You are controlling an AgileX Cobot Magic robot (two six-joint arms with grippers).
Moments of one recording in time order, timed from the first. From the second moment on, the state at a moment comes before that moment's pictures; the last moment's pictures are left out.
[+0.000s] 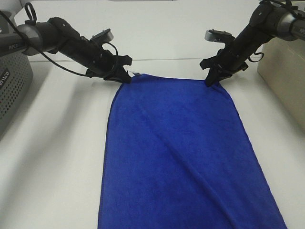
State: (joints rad) left arm -0.19 2.69 -2.29 -0.80 0.86 0.48; right arm 0.06 2.65 -2.30 0.48 1.05 -0.52
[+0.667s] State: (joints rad) left arm -0.19 2.69 -2.43 -0.71 0.77 0.50; right arm 0.06 2.65 -2.45 0.46 0.88 -0.64
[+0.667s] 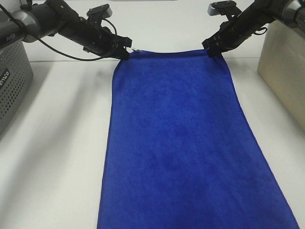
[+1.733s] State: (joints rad) left arm -0.25 2.79 -2.43 -0.71 0.29 0.69; right arm 0.06 2.75 -2.45 0.62 0.49 -0.86
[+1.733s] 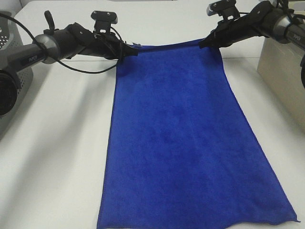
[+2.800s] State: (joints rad) left arm -0.26 2.84 -2.43 -0.71 0.10 0.72; right arm 0.06 2.81 -2.45 0.72 0.37 -0.89
